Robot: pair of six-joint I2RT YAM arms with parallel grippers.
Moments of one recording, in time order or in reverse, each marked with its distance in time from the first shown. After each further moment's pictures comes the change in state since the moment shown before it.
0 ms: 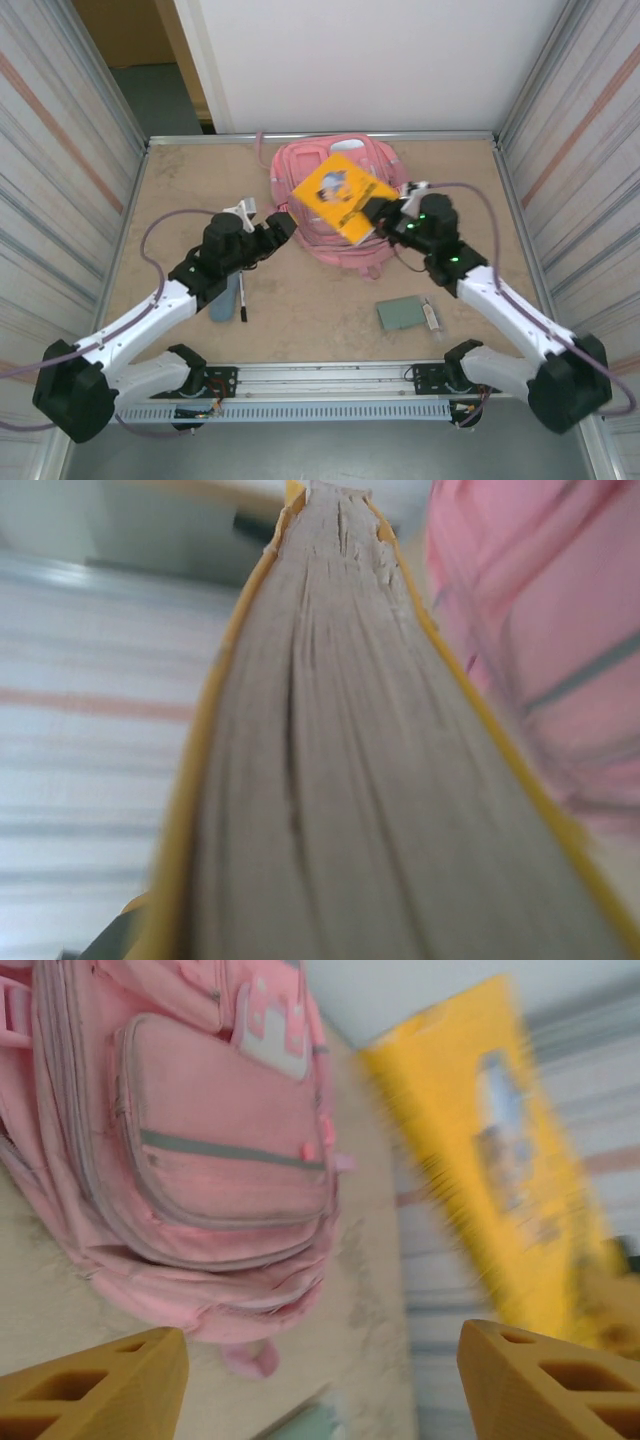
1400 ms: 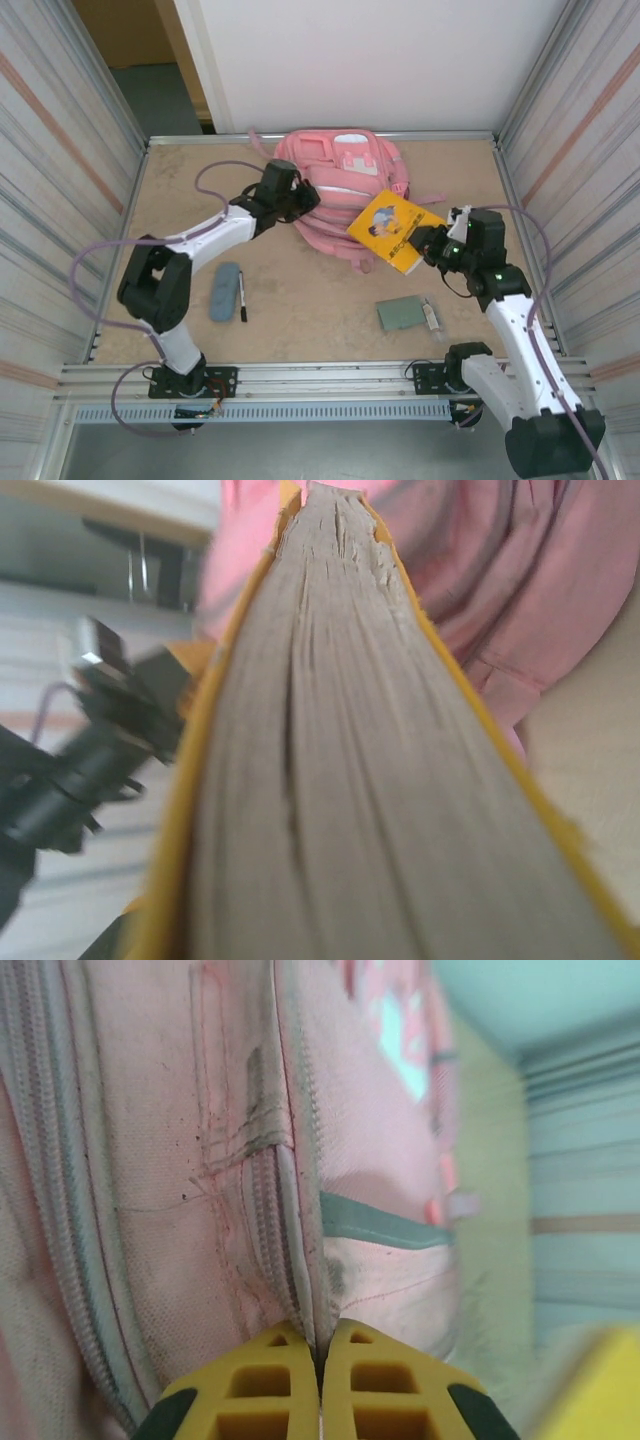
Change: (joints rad) left arm 0.053 0.631 0.547 -0.123 -0.034 0.086; right arm -0.337 -0.182 -0.063 -0.519 -0.277 -0.312
